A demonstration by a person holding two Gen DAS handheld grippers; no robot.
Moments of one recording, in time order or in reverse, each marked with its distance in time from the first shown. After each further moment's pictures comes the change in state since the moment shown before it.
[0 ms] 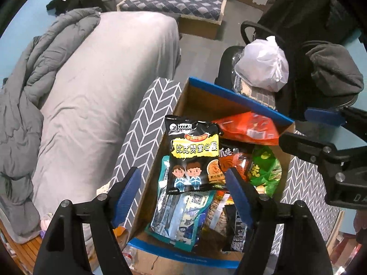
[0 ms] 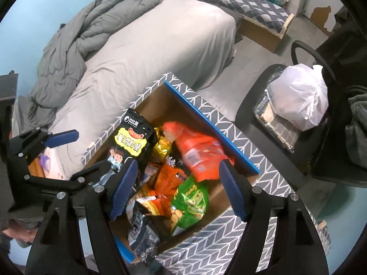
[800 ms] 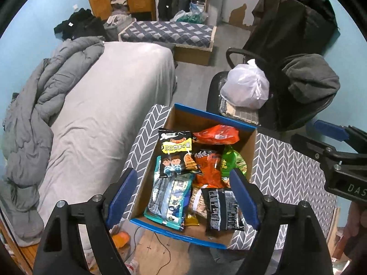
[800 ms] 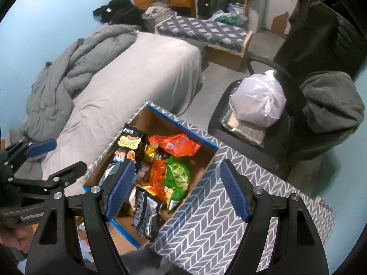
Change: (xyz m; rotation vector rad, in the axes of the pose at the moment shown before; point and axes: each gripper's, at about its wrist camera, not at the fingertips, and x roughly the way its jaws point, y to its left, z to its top) left arm -0.103 -0.029 -0.042 0.028 -0.173 0.001; right arm -0.108 0.001 -0.069 0.152 -0.234 -0.128
